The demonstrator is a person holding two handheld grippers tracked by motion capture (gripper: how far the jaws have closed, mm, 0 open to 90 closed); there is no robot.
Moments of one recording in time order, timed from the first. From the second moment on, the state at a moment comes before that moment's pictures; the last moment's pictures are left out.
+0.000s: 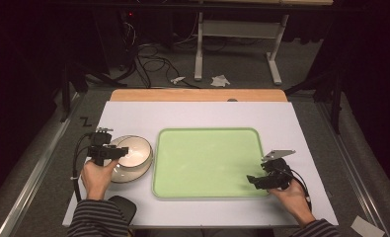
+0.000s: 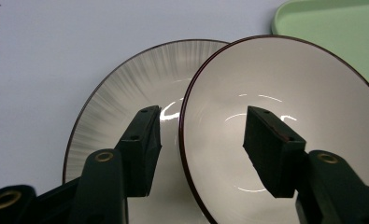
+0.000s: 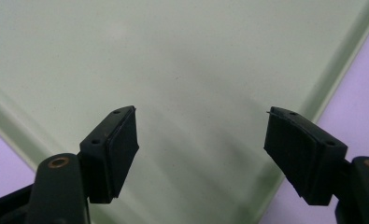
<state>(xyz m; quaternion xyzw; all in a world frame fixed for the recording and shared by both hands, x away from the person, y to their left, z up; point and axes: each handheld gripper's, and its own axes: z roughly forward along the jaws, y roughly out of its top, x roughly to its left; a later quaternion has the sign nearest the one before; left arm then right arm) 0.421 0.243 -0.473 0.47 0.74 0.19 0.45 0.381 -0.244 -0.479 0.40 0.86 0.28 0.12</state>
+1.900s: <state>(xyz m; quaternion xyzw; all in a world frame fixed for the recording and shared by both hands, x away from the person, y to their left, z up) 0.429 0.252 -0.484 0.45 0.78 0.14 0.41 0.381 -0.241 -0.484 0.40 0.87 0.27 0.11</state>
